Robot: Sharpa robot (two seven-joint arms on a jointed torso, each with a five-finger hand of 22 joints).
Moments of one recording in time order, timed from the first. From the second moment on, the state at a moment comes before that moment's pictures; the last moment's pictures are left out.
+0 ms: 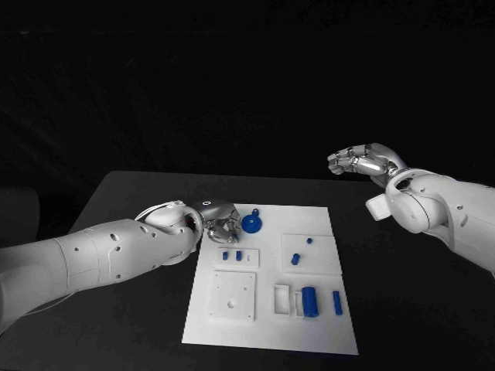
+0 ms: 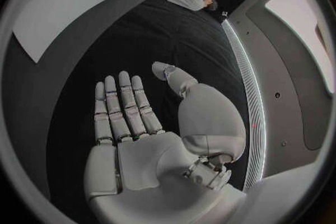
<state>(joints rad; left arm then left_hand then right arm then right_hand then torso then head) 1.20 -0.66 -0.14 1.17 -1.44 -0.25 0.05 1.18 -0.07 0.62 -0.28 0.05 1.03 0.10 0.32 0.51 1.31 0.04 0.10 0.19 1.22 -0.07 1.28 0.52 0.03 1.00 -0.15 0.93 1.31 1.30 -0.64 -0.02 1.05 -0.47 -0.22 0.22 1.00 -0.10 0.55 -0.25 0.52 0.80 0.21 0.31 0.38 0.86 0.18 0.48 0.07 0.62 0.23 0.63 0.25 0.16 0.50 0.22 0.19 1.23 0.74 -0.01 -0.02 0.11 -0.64</state>
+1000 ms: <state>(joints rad) 1.20 -0.65 -0.16 1.15 -1.44 -0.24 0.06 1.18 -0.07 0.62 -0.28 0.05 1.03 0.10 0.32 0.50 1.31 0.04 0.09 0.19 1.22 -0.06 1.28 0.52 0.03 1.00 -0.15 0.93 1.31 1.30 -0.64 -0.02 1.05 -0.47 -0.22 0.22 1.00 -0.10 0.55 -0.25 0.52 0.80 0.21 0.31 0.38 0.86 0.18 0.48 0.07 0.62 0.23 0.64 0.25 0.16 0.50 0.22 0.19 1.23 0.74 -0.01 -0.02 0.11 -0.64</state>
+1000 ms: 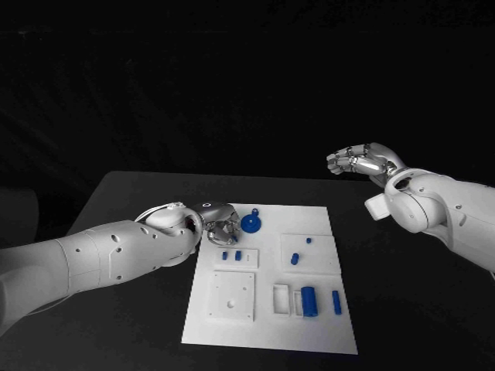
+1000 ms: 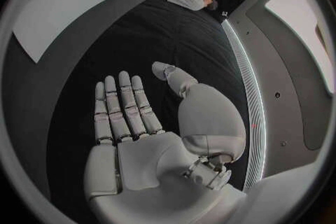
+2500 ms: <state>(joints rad) 1.20 -0.63 -0.16 1.19 -1.52 -0.21 -0.05 1.16 -0.08 0.61 -0.28 0.05 1.02 0.11 0.30 0.50 1.37 0.02 0.16 0.23 1.20 -0.09 1.31 0.54 0.06 0.99 -0.15 0.93 1.31 1.30 -0.64 -0.02 1.05 -0.47 -0.22 0.22 1.00 -0.10 0.55 -0.25 0.52 0.80 0.21 0.31 0.38 0.86 0.18 0.48 0.07 0.62 0.23 0.64 0.25 0.16 0.50 0.22 0.19 1.23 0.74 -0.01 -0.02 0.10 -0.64</state>
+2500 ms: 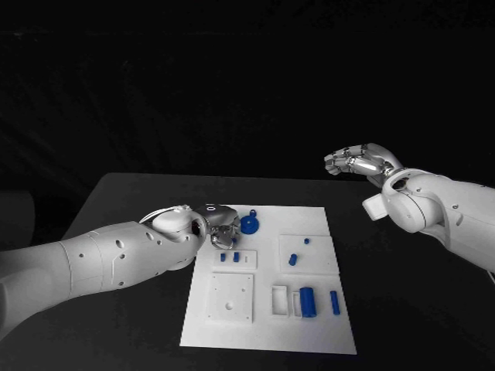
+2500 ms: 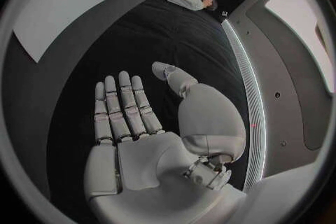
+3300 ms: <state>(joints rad) 1.20 -0.64 -0.17 1.19 -1.53 -0.23 -0.05 1.17 -0.11 0.61 -0.28 0.05 0.99 0.12 0.28 0.49 1.32 0.01 0.30 0.29 1.18 -0.10 1.32 0.53 0.07 0.99 -0.15 0.93 1.31 1.30 -0.64 -0.02 1.05 -0.47 -0.22 0.22 1.00 -0.10 0.55 -0.25 0.52 0.80 0.21 0.31 0.38 0.86 0.18 0.48 0.07 0.62 0.23 0.64 0.25 0.16 0.50 0.22 0.19 1.24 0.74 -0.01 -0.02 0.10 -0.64</state>
